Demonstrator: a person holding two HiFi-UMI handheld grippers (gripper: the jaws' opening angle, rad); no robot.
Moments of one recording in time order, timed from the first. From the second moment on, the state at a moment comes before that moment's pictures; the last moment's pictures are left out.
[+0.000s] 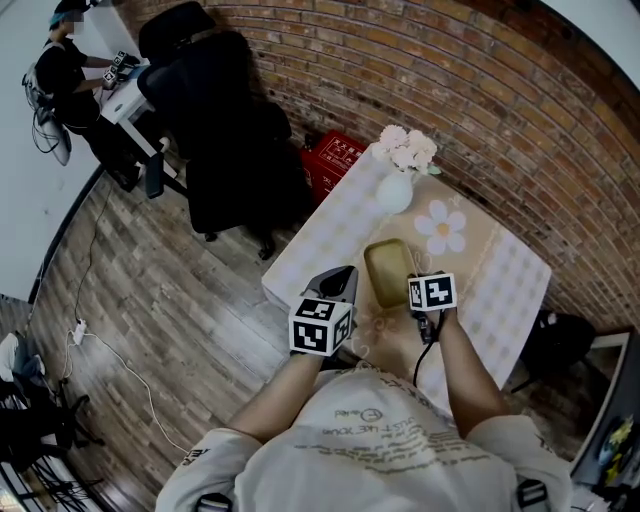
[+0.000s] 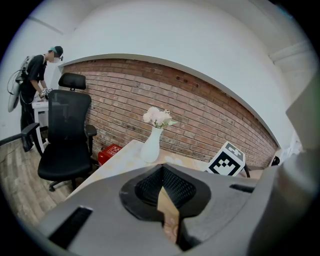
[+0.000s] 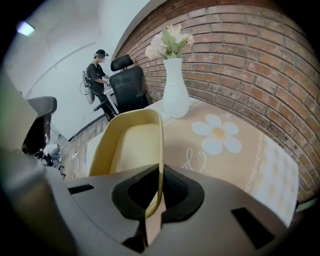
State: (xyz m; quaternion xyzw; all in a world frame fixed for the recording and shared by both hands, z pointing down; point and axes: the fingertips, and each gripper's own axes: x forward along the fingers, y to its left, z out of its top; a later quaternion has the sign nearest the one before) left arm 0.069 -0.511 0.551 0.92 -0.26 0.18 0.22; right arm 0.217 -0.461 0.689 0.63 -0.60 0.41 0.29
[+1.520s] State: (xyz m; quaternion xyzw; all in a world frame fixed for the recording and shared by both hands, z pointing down) left arm 0.157 -0.468 0.552 0.95 -0.11 0.22 0.18; right arm 0.289 -0.353 0.602 0.76 -0.46 0.43 0.15
